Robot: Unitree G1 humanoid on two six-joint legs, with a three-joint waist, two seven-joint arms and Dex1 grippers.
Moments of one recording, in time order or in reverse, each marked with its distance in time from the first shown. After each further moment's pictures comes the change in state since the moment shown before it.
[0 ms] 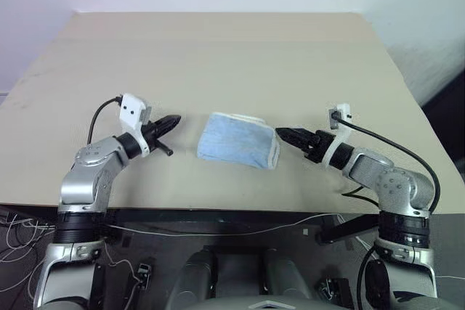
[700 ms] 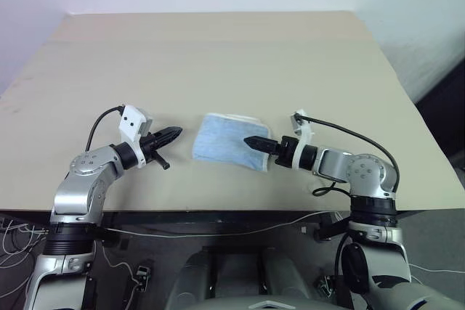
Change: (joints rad) left arm 0.045 0.011 -0.010 -0.052 -0.001 -0.004 -0.040; right arm -0.149 0.149 0.114 0.146 -0.001 0.108 -0.050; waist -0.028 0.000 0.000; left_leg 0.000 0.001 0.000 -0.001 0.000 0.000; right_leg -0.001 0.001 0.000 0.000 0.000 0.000
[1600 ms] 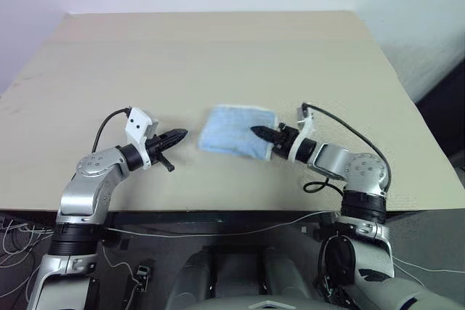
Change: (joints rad) left arm 0.003 -0.025 -0.037 -0.001 0.001 -0.021 0.002; right arm -0.021 0.113 -0.335 -0.026 0.177 -0.027 -0.256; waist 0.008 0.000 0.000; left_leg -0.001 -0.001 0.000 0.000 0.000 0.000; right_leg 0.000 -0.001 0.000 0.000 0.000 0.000
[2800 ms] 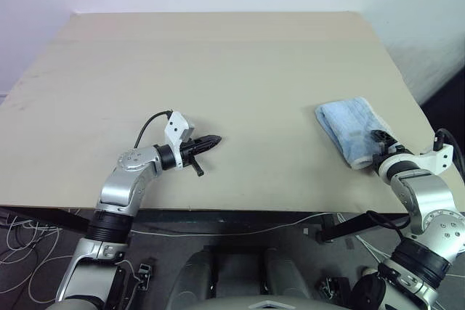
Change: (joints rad) left arm -0.089 -0.124 -0.145 0.089 0.044 -0.039 -0.064; right arm 0.309 -0.119 -0.237 -0.267 0.449 -0.487 -0.857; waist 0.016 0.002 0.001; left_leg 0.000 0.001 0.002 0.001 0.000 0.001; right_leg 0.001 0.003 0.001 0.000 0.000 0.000
